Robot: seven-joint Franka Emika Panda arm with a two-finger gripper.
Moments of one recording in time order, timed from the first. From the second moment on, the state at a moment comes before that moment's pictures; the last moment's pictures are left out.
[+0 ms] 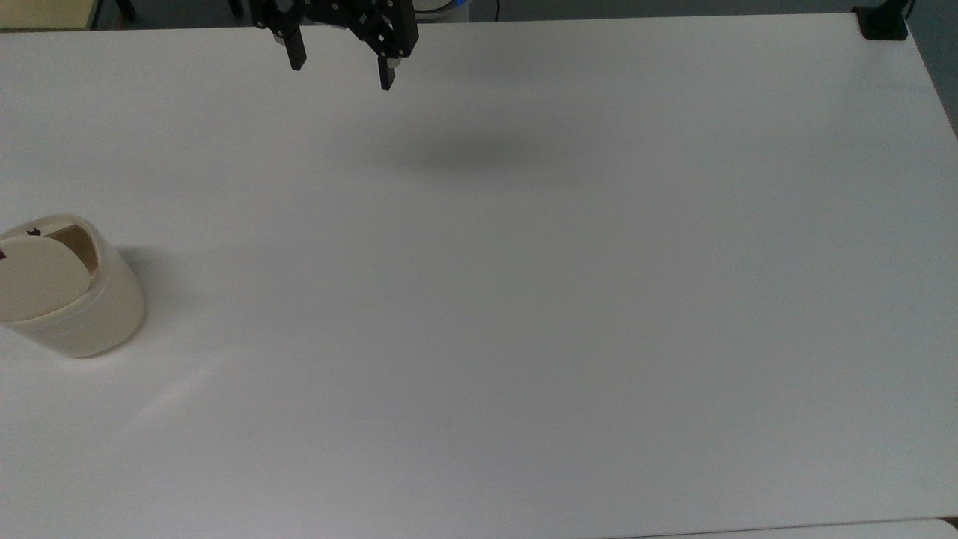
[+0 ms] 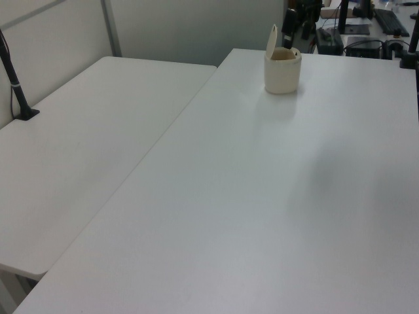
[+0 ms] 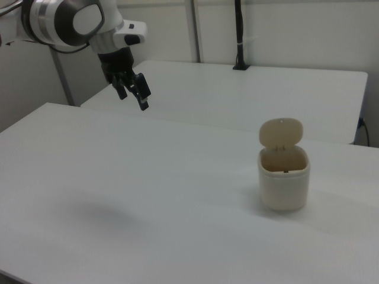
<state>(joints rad) 0.04 0.02 -0.07 -1.63 0.00 1.84 0.25</state>
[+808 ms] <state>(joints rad) -0.03 0.26 -0.09 -1.46 -0.08 2.29 0.76</state>
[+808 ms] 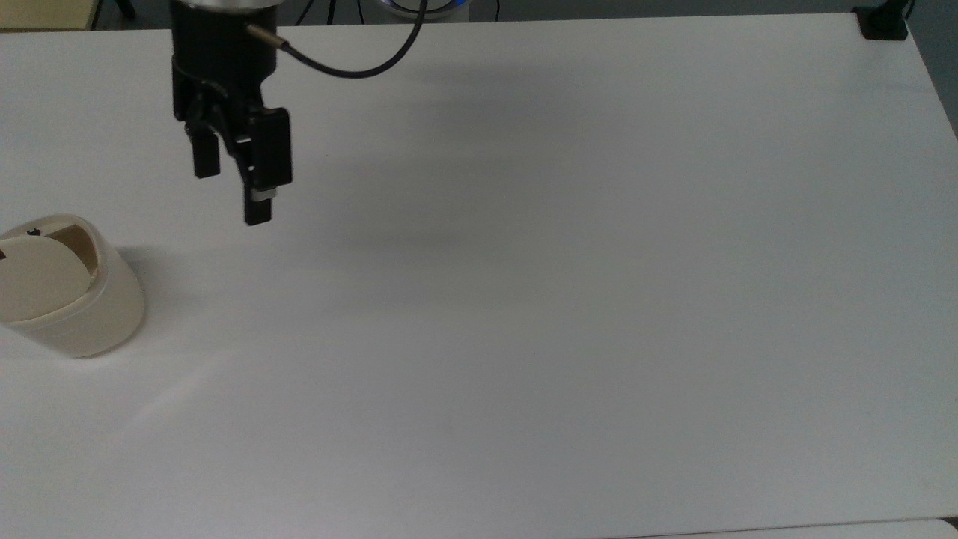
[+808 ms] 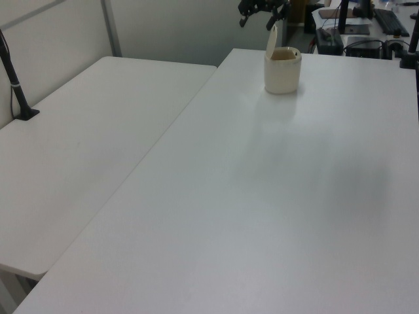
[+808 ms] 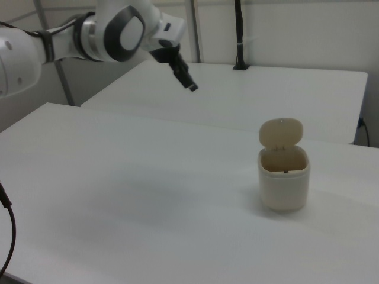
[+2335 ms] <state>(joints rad) -0.22 0.45 -0.18 -1.40 0.00 2.57 0.83</state>
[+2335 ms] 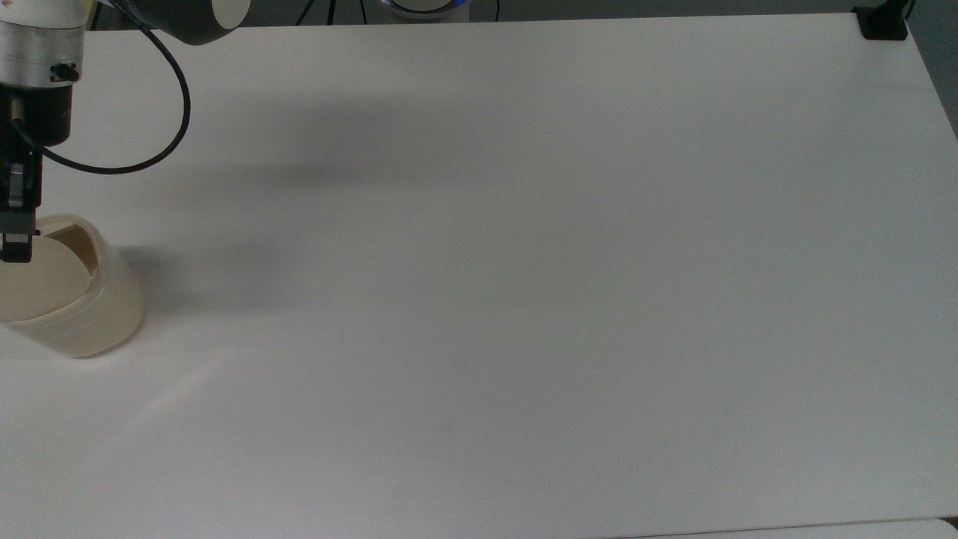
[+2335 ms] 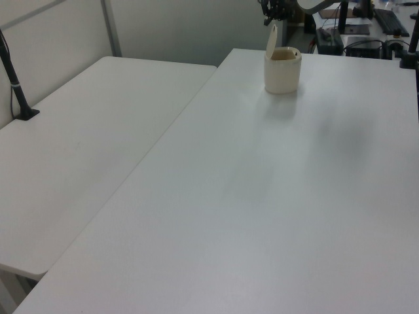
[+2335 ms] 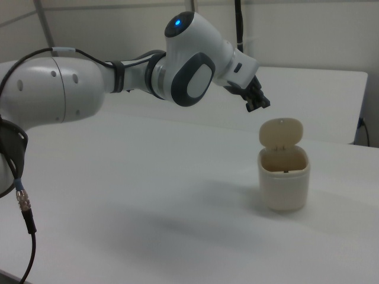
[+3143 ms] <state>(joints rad) -0.26 0.47 -0.18 -1.40 0.00 2.57 0.73</state>
